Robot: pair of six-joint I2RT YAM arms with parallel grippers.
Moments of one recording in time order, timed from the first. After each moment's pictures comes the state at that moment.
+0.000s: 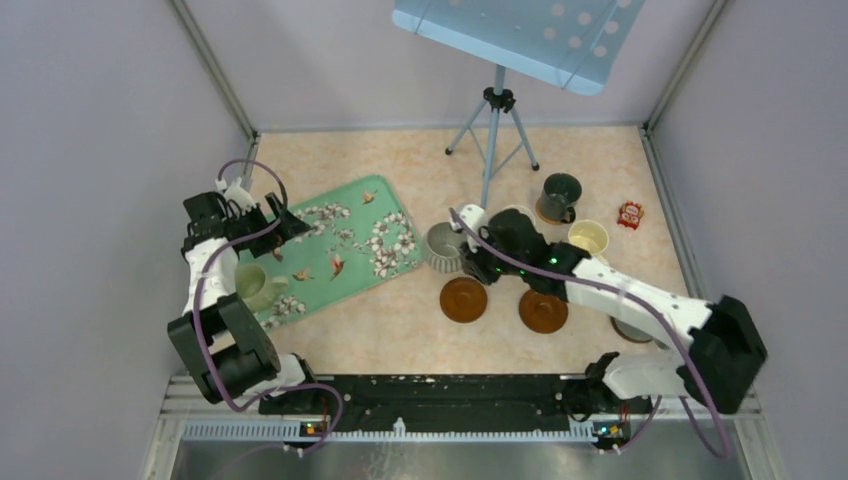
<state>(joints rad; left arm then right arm) 0.49 1.36 0.95 -0.48 0.74 -0.08 0.86 1.34 0.97 -0.27 -0.08 -0.10</state>
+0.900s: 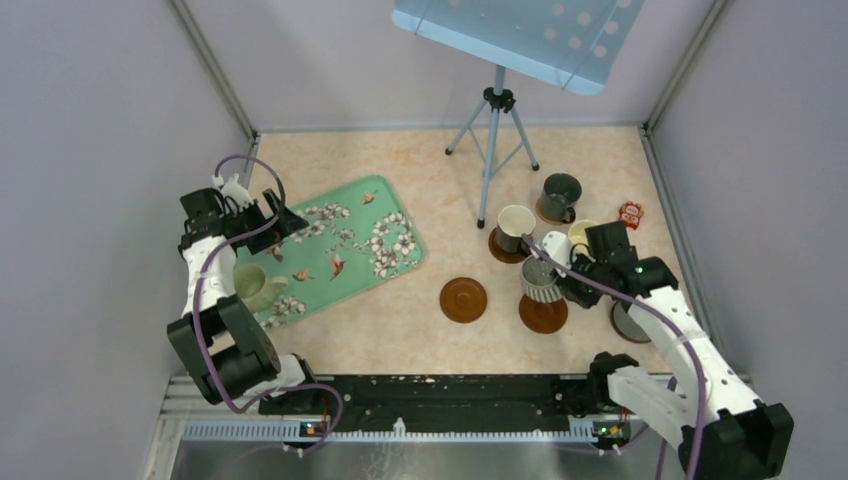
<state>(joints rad) 0.49 1.36 0.99 -0.50 0.73 -0.09 0.29 0.88 0.76 -0.91 -0.18 -0.65</state>
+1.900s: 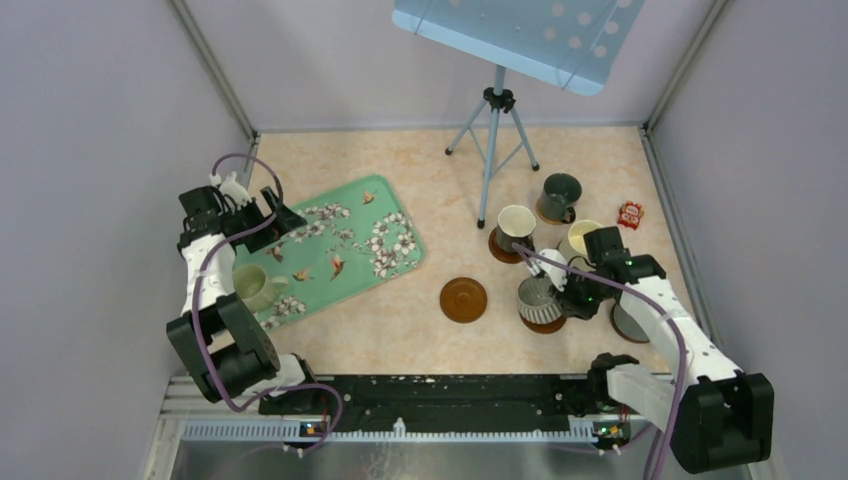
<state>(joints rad) 0.49 1.37 1.00 -0.50 0.71 -0.11 0.16 1.00 0.67 -0.95 -0.33 -0.90</state>
